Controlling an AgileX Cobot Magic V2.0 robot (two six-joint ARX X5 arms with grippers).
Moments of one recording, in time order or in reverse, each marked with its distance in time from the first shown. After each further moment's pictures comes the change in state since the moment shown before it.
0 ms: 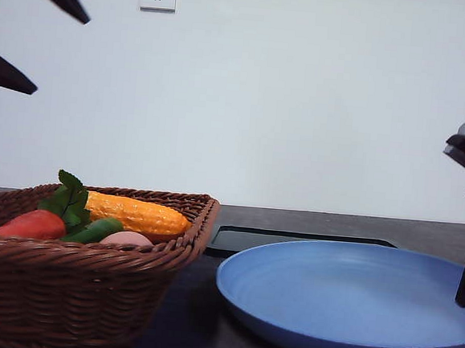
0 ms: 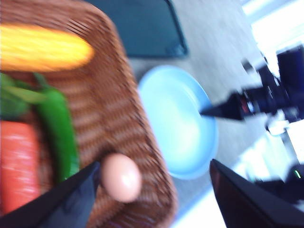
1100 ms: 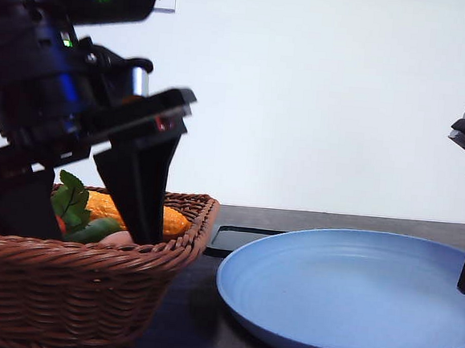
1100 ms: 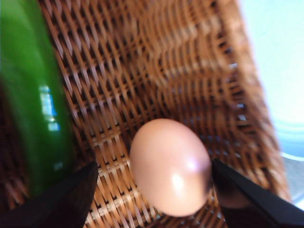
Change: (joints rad) left_arx -0.423 0.593 0.114 0.010 -0.486 -0.105; right_arx 0.000 -0.040 0.000 -0.008 0.002 0.000
